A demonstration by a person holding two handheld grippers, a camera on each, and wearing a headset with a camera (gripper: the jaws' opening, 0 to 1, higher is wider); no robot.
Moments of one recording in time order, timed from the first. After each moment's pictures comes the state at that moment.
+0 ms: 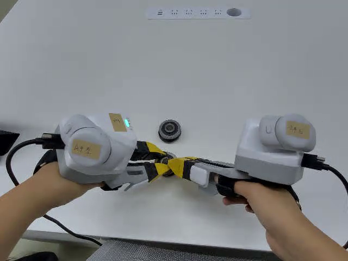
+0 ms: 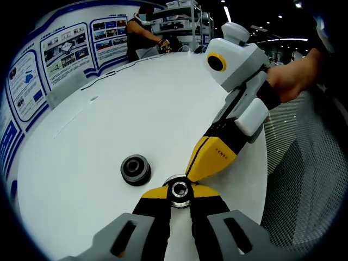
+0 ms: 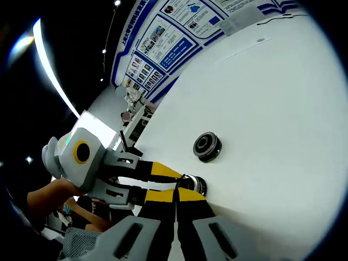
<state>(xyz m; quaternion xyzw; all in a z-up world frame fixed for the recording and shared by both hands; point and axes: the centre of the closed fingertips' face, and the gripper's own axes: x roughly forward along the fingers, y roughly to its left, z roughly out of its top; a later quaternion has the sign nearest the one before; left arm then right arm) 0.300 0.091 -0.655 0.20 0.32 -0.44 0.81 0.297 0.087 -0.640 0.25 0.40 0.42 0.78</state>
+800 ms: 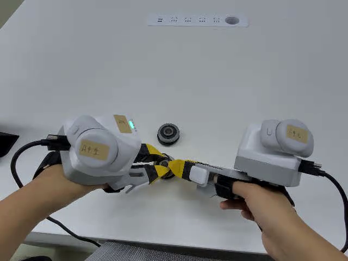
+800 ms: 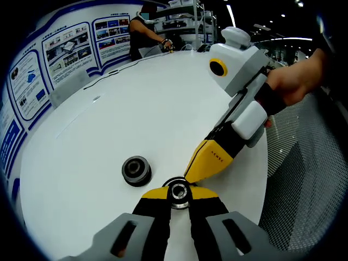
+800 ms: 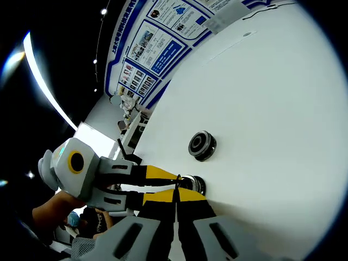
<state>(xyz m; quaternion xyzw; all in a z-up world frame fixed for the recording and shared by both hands) 0.299 0.089 -0.650 0.20 0.32 -0.43 0.82 0.299 0.085 -0.641 0.29 0.41 0.39 0.77</state>
